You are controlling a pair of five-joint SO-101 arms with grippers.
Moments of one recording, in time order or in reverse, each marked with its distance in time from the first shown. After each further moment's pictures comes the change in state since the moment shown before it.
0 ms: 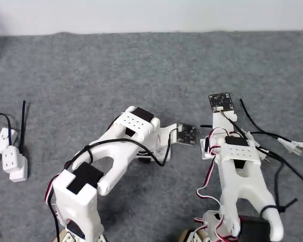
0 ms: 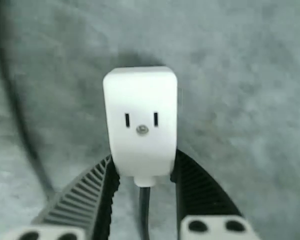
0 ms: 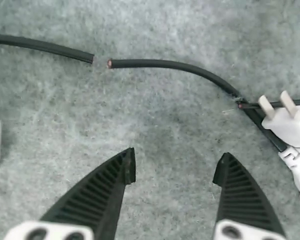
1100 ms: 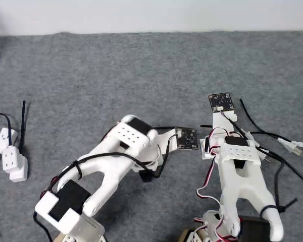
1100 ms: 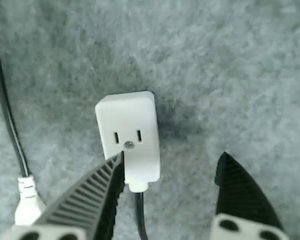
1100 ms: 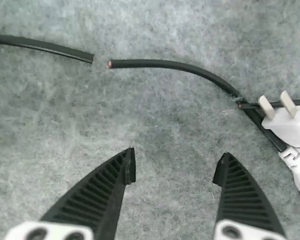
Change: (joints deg) left arm 3.3 -15.1 12.6 -0.7 10.5; right arm 0.0 0.0 0.0 0.0 0.0
